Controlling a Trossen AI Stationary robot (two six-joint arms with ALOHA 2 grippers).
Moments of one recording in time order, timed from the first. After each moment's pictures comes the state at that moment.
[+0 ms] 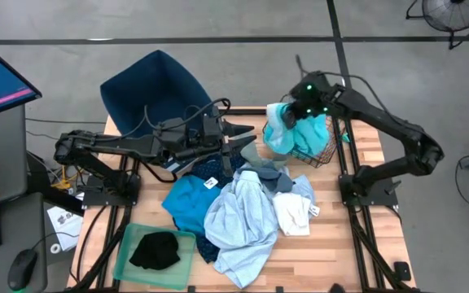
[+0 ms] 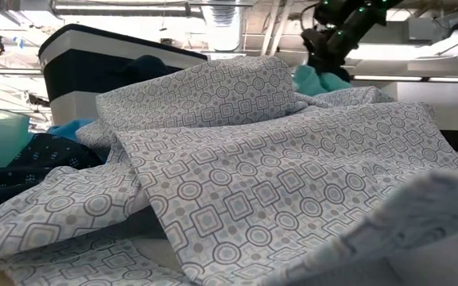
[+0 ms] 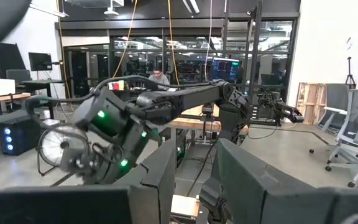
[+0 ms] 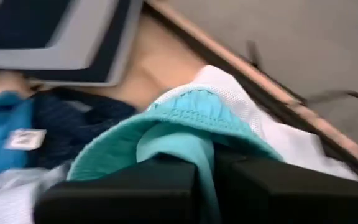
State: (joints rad) left arm -0.06 1.46 1.34 0.30 -0.29 0.02; right arm -0.69 1.32 1.20 -0.69 -0.13 0.15
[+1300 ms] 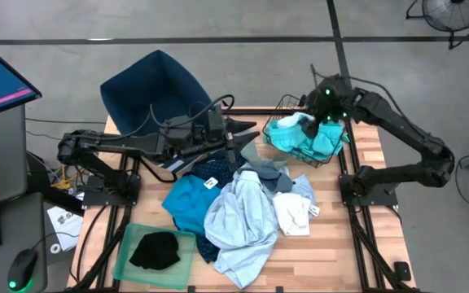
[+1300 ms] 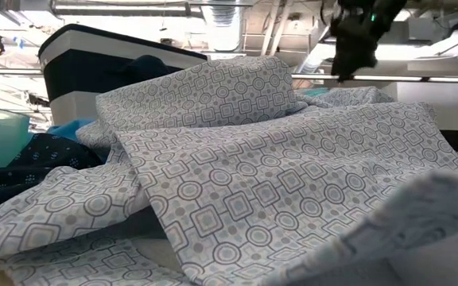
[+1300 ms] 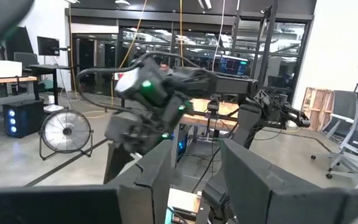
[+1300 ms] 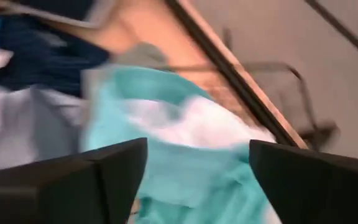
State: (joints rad) left arm -0.03 1.49 1.34 0.31 -0.29 -0.06; right arm -0.67 1.15 1.21 -0.94 -0.05 -0.14
